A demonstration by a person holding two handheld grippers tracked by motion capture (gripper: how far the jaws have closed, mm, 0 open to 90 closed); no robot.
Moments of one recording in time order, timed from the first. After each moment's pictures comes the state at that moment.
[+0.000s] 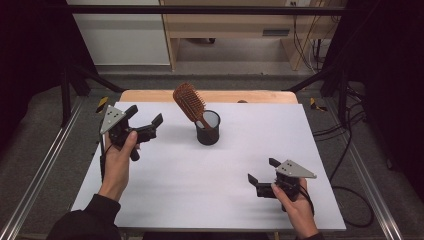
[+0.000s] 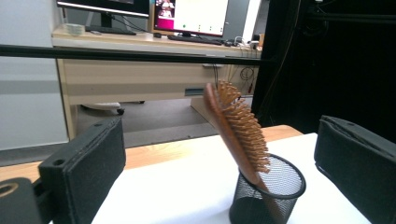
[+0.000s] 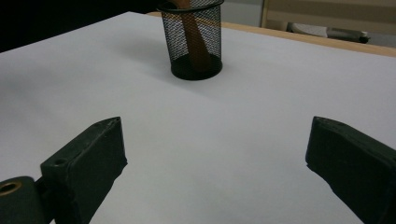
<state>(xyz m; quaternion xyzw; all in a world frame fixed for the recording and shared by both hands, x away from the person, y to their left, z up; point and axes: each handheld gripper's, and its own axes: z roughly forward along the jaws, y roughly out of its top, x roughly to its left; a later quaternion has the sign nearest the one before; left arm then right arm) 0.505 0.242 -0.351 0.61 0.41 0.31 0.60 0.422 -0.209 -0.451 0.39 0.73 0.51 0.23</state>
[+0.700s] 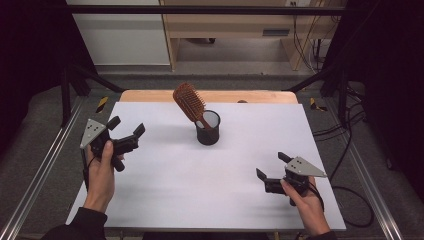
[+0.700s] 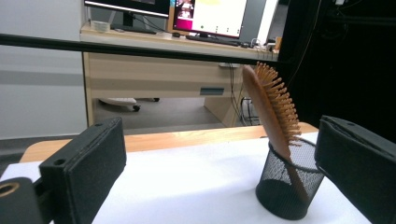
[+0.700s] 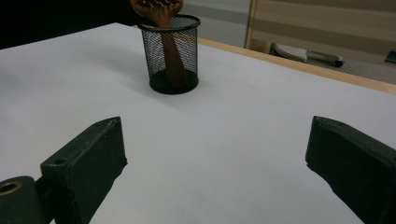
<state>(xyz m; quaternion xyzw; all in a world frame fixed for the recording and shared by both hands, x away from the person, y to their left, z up) 0.485 0.285 -0.376 0.59 0.43 0.32 0.60 0.426 -0.230 -0.443 0.38 0.72 0.52 0.28</state>
